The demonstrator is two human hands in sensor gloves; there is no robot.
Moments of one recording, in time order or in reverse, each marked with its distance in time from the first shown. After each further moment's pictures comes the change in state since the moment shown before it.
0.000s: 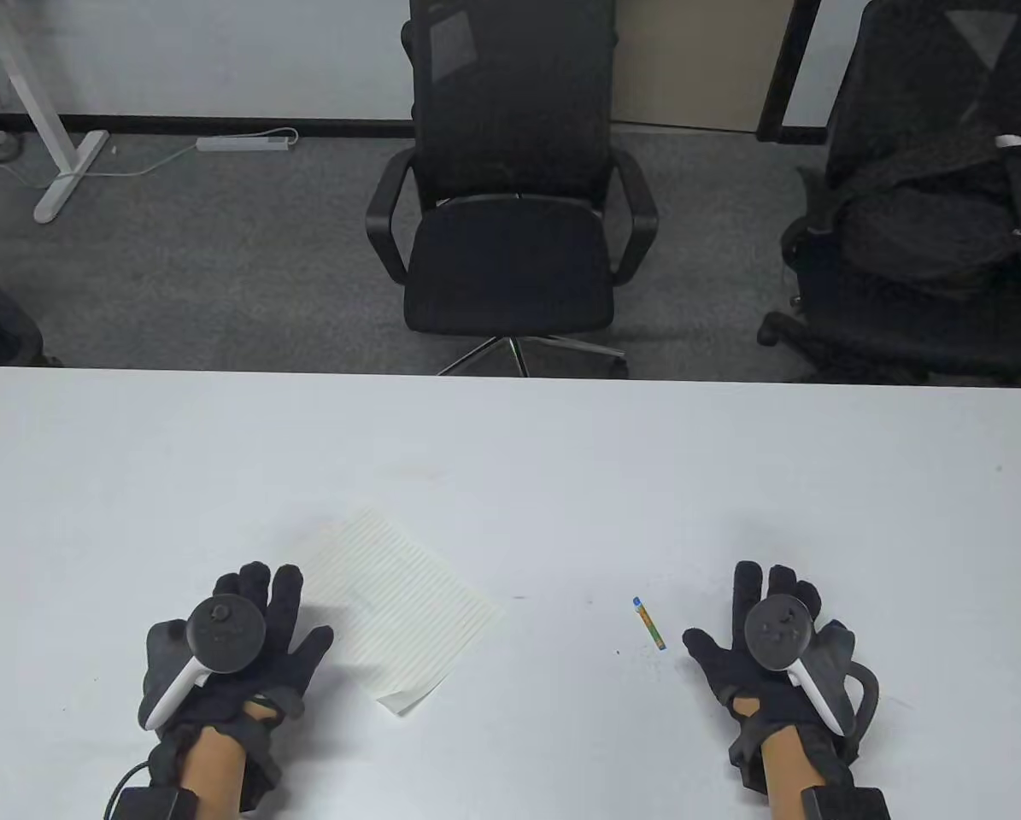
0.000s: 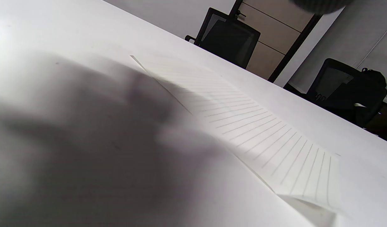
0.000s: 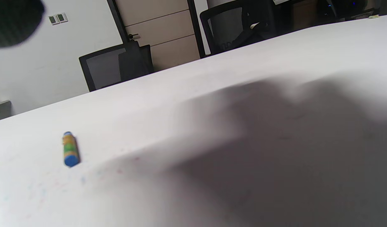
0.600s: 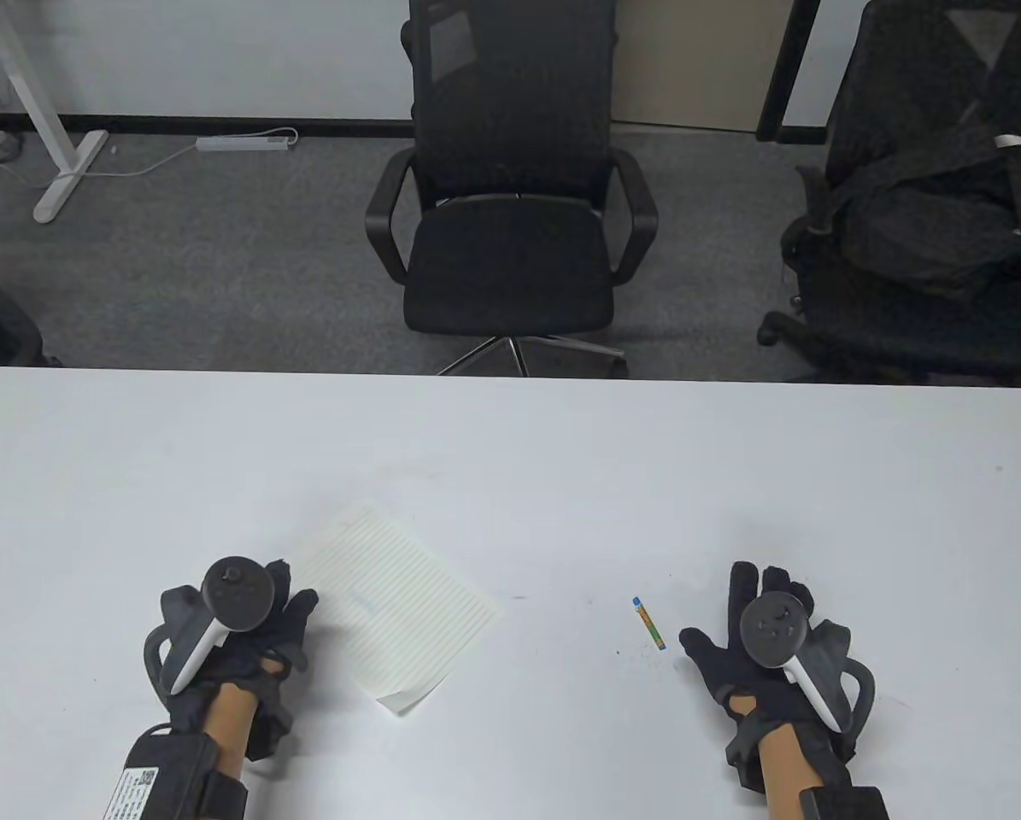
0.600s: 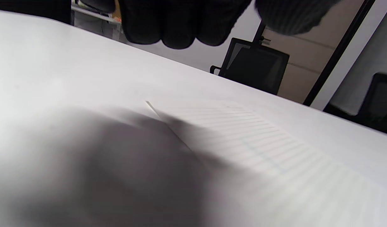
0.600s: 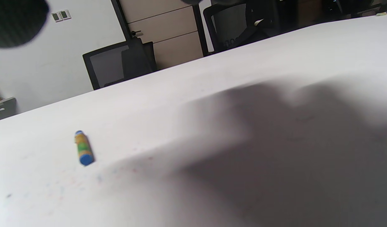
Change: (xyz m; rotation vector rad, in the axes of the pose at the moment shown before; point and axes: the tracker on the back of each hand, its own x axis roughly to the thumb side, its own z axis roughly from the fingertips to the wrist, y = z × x) left_hand 0.012 0.023 -0.035 0.183 0.167 -0.142; right_hand 0.006 -0.001 -0.001 0.017 -0.015 -0.007
